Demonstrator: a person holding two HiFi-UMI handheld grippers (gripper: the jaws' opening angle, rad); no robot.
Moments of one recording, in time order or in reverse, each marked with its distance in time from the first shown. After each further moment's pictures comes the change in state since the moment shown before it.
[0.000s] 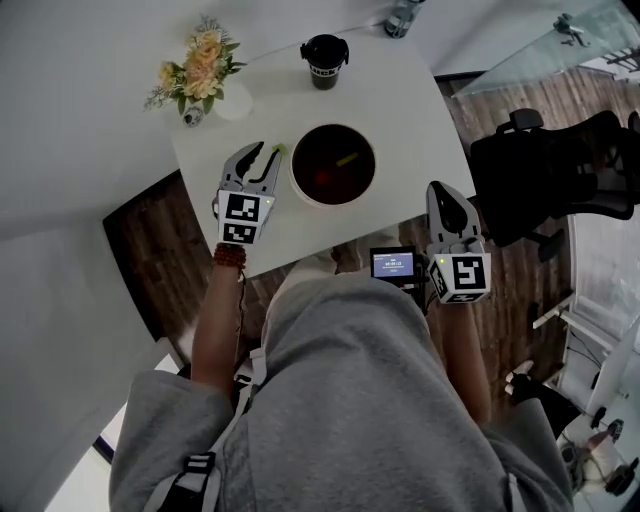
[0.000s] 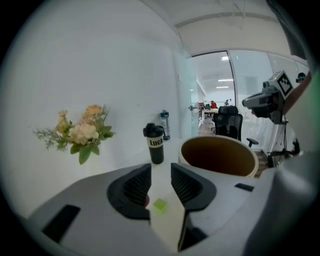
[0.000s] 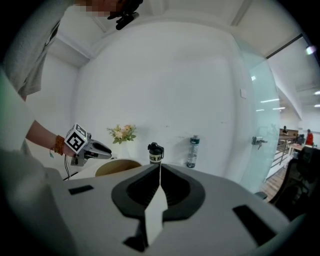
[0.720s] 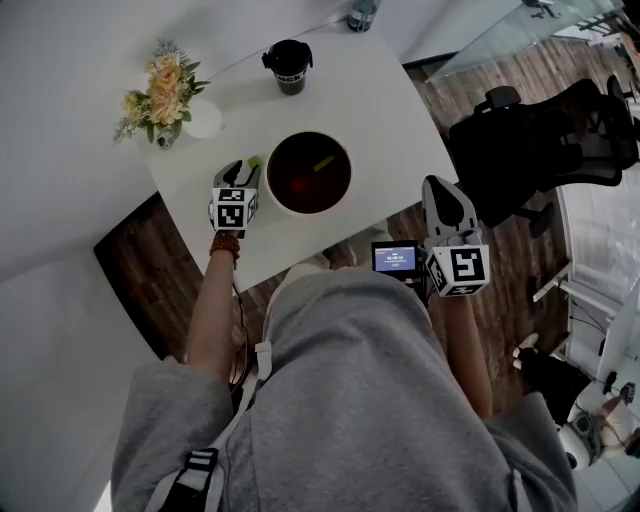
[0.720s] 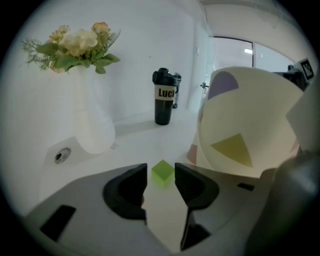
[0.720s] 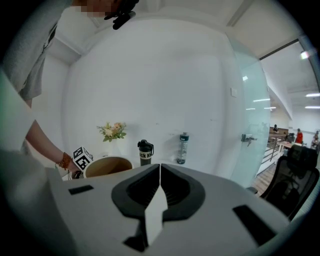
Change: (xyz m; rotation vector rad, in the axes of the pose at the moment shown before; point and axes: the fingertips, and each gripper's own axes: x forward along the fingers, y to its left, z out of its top) left arm 0.081 0.007 -0.136 -0.177 0.281 -0.042; right arm -0.007 -0.034 -0.007 0.033 0.040 -0.089
